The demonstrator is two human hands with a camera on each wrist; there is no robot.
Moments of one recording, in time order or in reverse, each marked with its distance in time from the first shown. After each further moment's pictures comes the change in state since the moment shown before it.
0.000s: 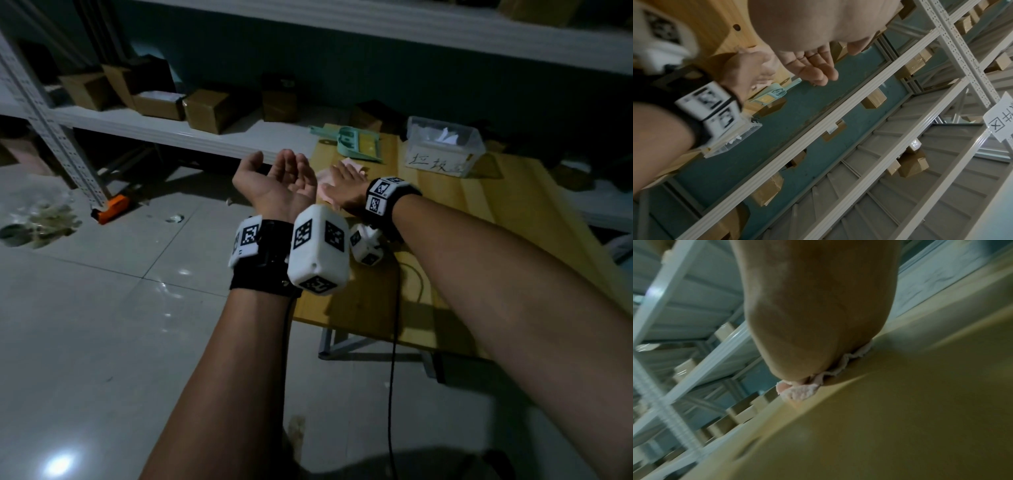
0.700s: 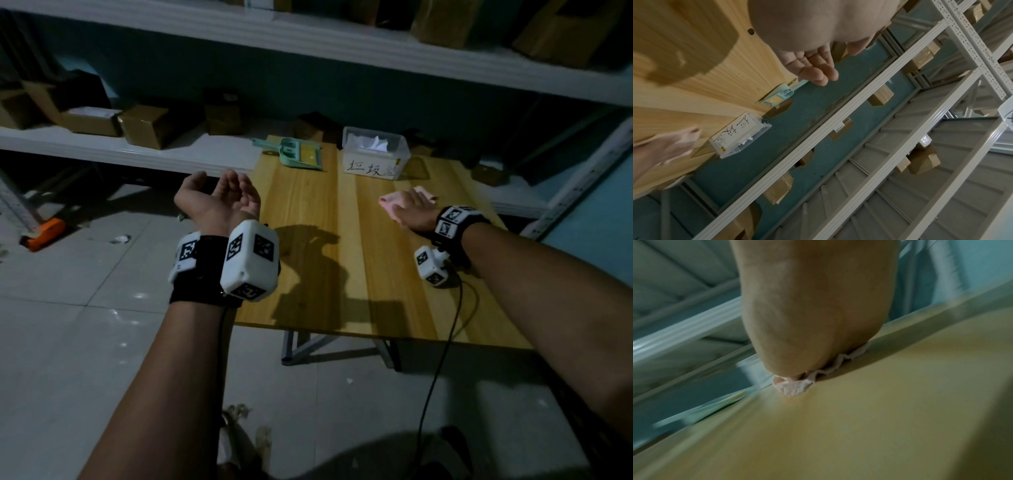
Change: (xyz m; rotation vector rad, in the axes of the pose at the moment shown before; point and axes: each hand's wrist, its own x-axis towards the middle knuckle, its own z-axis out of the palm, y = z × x) left_hand -0.008 -0.017 -0.003 0.029 0.029 0.012; right_hand -0.110 0.213 -0.014 0.039 0.024 0.389
